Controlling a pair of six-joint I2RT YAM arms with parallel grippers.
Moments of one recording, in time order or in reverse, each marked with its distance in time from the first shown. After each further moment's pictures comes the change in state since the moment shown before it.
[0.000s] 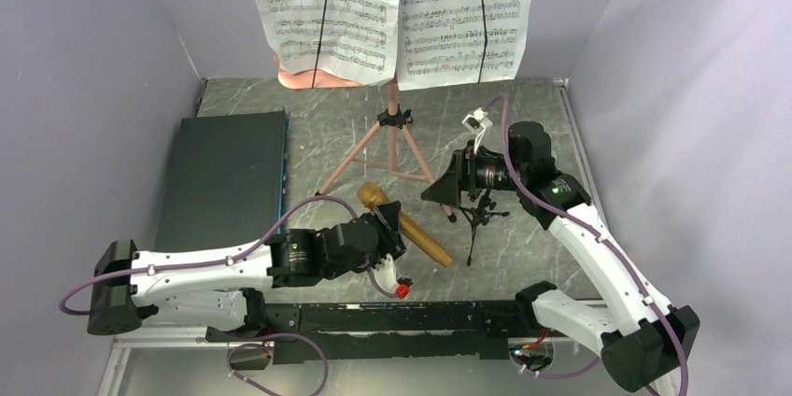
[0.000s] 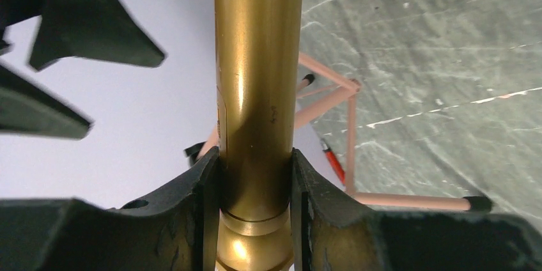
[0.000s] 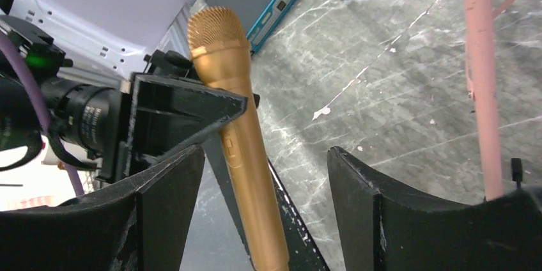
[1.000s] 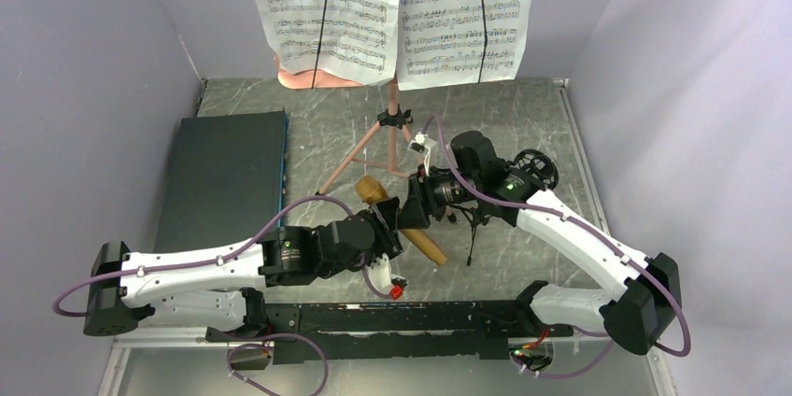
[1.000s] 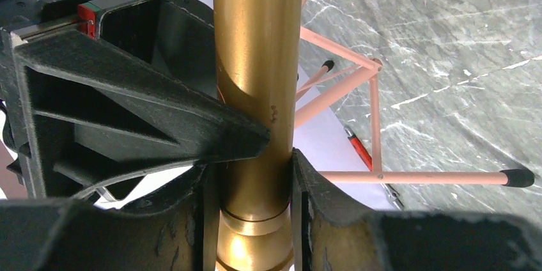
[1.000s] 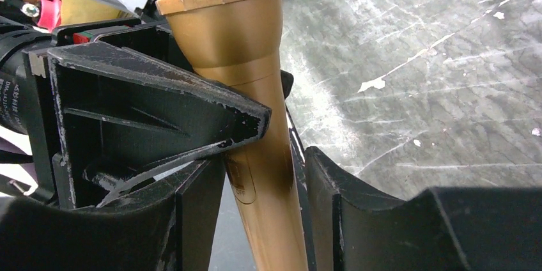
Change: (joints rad) left arm -0.010 -0.037 0.044 -0.060 -0.019 0.137; right arm 0.288 0.172 0.005 0.024 0.039 -0.027
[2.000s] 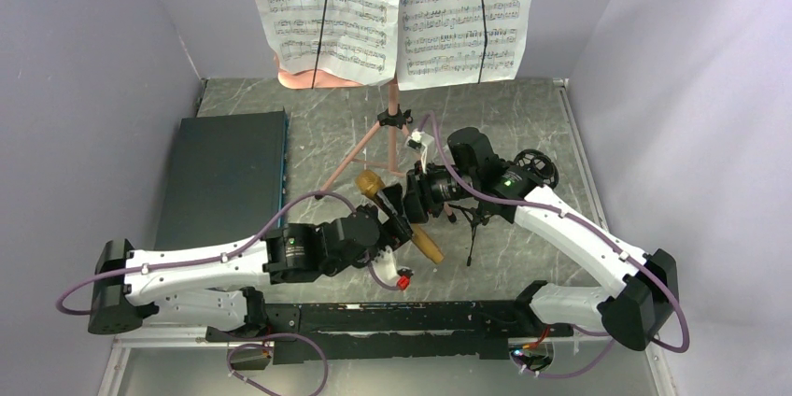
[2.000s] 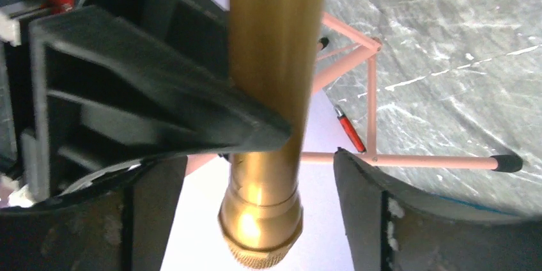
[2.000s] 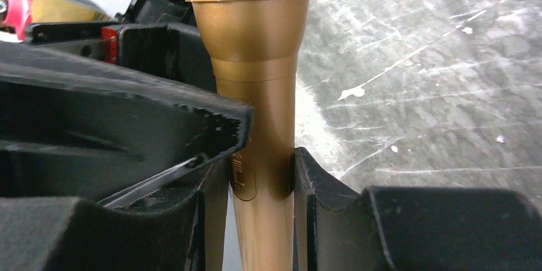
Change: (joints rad) left arm 0.003 0.025 0.026 -0.013 -0.072 -0.039; right arm 0.021 0.032 0.049 -0.020 0.037 -0.049
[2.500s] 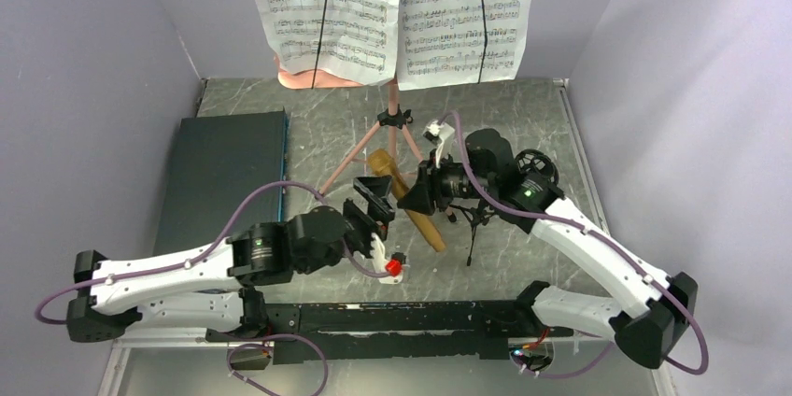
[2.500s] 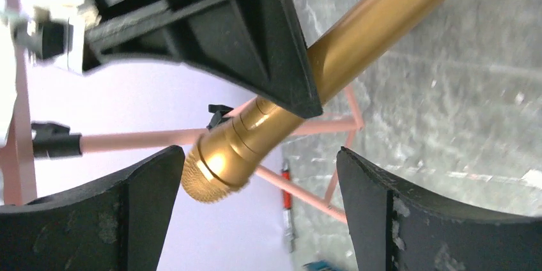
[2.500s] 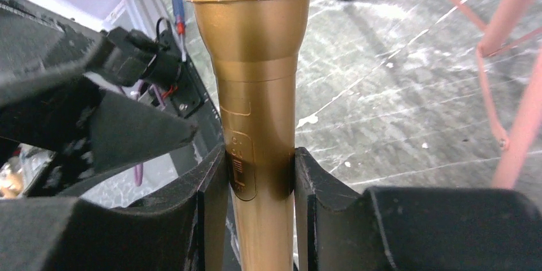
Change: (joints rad) left arm -0.004 -0.107 0.044 0.065 0.087 -0.389; right arm 0.004 -0.102 0.000 0.016 0.203 -0.003
